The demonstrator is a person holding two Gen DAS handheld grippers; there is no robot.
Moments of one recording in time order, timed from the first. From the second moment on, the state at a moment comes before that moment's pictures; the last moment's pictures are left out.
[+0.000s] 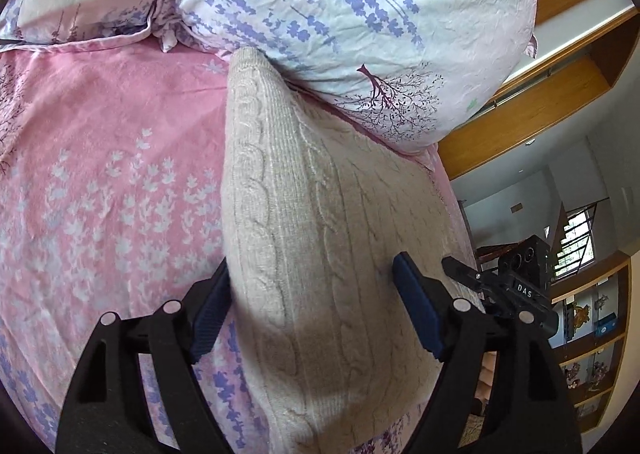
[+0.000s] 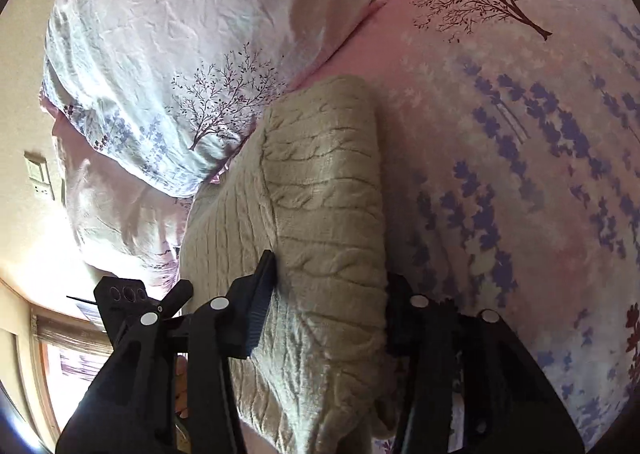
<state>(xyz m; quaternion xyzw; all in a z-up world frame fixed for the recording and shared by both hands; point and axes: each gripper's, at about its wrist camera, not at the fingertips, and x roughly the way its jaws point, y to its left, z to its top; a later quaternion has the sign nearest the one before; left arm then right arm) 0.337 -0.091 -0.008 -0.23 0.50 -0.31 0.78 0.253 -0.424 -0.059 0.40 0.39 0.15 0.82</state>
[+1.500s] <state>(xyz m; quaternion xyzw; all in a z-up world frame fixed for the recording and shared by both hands) 0.266 0.009 0.015 -0.05 0.37 -0.25 0.89 0.290 -0.294 -0.027 0.26 0.38 0.12 0.88</state>
